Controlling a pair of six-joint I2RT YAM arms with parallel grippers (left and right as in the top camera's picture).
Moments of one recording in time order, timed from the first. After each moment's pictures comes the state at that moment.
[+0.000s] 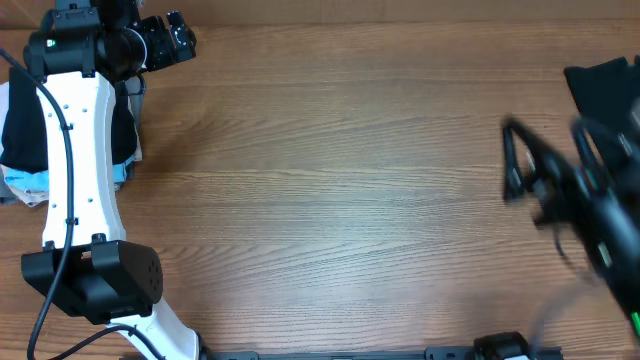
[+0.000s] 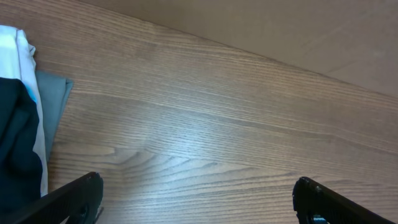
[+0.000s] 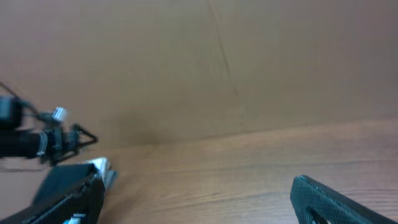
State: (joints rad) left arm 0.14 1.90 2.06 -1.03 0.26 -0.22; right arm 0.16 0.81 1.57 -0.93 -0.09 0.33
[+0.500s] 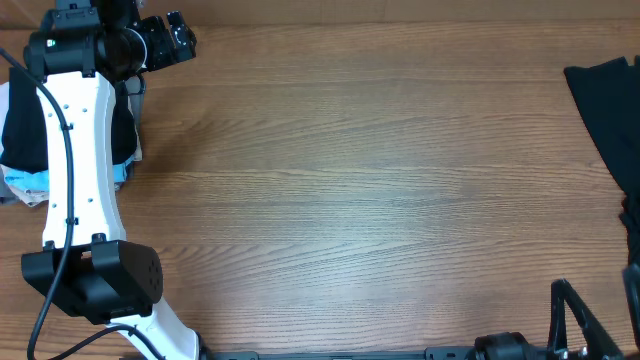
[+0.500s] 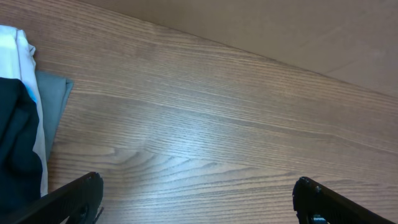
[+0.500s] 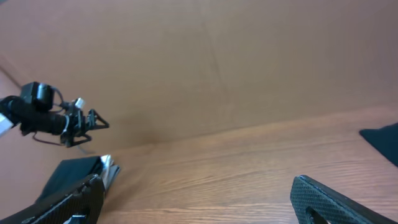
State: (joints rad) left arm 0.14 1.90 2.06 -1.03 0.26 -0.22; right arm 0.11 0.44 1.54 -1.20 -0.09 0.33
